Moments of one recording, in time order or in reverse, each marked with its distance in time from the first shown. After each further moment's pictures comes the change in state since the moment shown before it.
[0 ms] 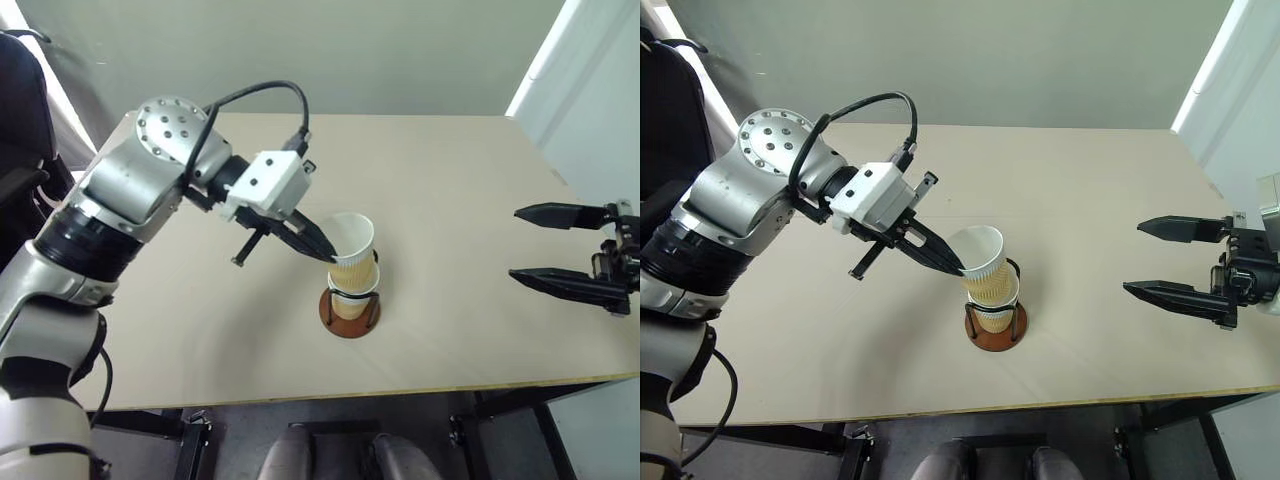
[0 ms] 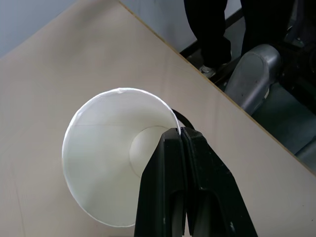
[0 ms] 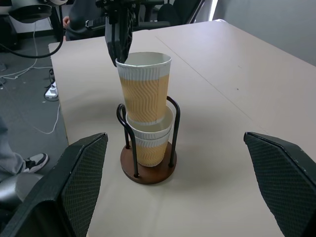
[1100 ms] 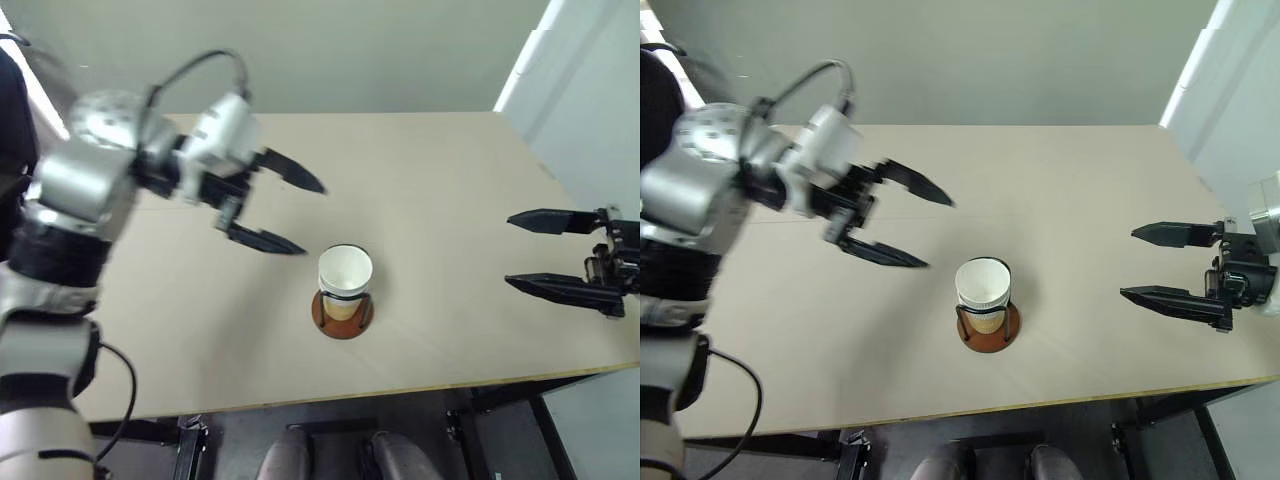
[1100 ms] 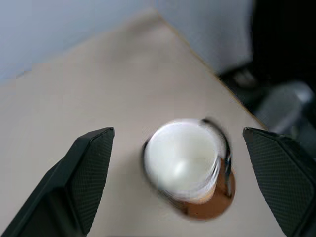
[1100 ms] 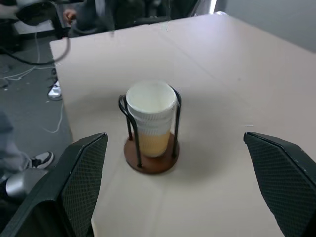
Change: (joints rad) left arm 0.212 0.129 0.433 0.074 -0.030 0.301 0.038; right arm 0.003 -0.012 0.046 0.052 -0.035 -0.025 0.061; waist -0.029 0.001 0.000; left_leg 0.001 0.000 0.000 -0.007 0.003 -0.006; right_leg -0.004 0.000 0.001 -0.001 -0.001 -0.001
